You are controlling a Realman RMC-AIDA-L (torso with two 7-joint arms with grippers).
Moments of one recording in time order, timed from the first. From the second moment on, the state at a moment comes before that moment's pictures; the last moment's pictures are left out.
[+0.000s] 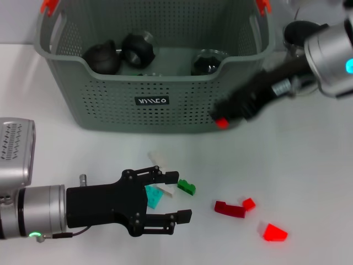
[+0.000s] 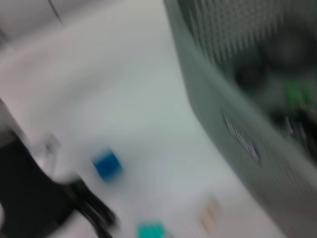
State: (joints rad) left arm -0.37 -2.16 0.87 0.59 1.86 1.66 -1.13; right arm 0.83 2.08 -1.12 -1.22 -2.30 -1.65 2.30
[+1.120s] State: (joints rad) left arm -0.39 -2.16 0.87 0.59 1.86 1.66 -1.13; right arm 0.94 1.98 -0.97 -1.09 -2.01 -1.67 2.01
